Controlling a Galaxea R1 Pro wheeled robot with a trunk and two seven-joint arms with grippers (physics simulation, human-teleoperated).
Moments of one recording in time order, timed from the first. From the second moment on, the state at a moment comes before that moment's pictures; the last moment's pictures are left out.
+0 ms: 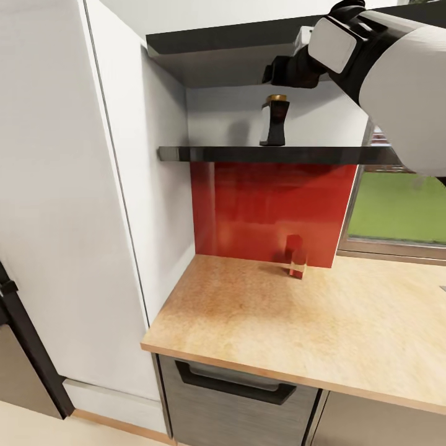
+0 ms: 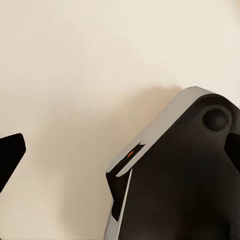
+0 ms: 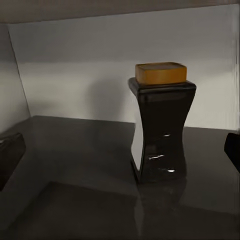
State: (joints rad) left arm 0.32 0.10 0.10 -0.20 0.74 -0.39 -0.10; right arm -2.22 0.12 -0.11 0.04 -0.03 0.55 -0.08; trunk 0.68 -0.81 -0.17
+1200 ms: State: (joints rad) left arm 0.32 0.09 0.10 -0.20 0.74 -0.39 -0.09; right arm -2.18 0.10 -0.11 0.04 0.01 0.52 -0.08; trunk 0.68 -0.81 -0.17
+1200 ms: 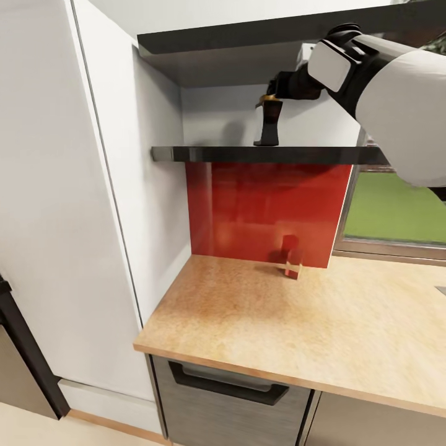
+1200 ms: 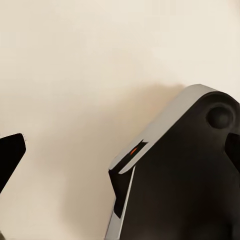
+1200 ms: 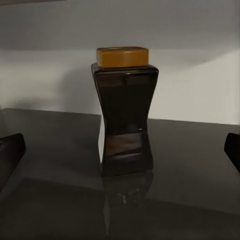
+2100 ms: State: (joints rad) left arm 0.32 0.09 0.10 -0.20 0.75 -0.36 -0.06; right arm -2.11 0.09 -0.11 0.03 0.01 0.51 -0.08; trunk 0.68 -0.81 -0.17
